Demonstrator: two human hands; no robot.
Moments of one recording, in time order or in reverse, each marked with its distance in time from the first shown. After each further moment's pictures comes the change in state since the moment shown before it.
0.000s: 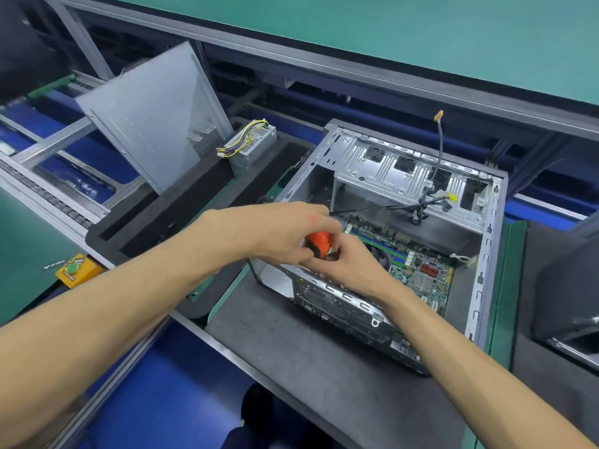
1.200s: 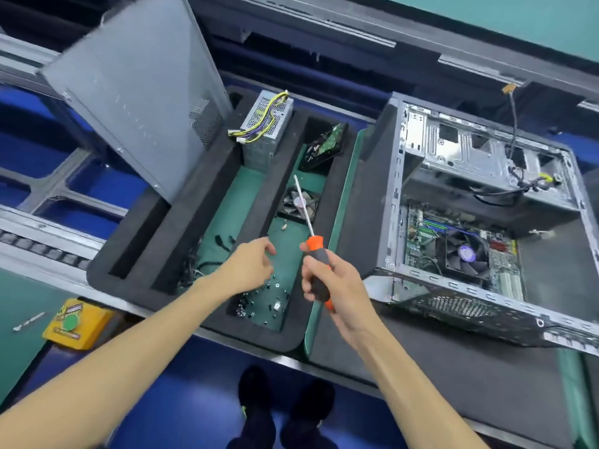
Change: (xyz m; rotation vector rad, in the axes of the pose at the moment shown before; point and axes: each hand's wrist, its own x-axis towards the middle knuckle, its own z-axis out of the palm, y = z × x) left_hand -0.069 -0.284 0.139 -0.611 0.054 -0.468; right_hand 0.099 -0.056 0.223 0.791 0.473 0.437
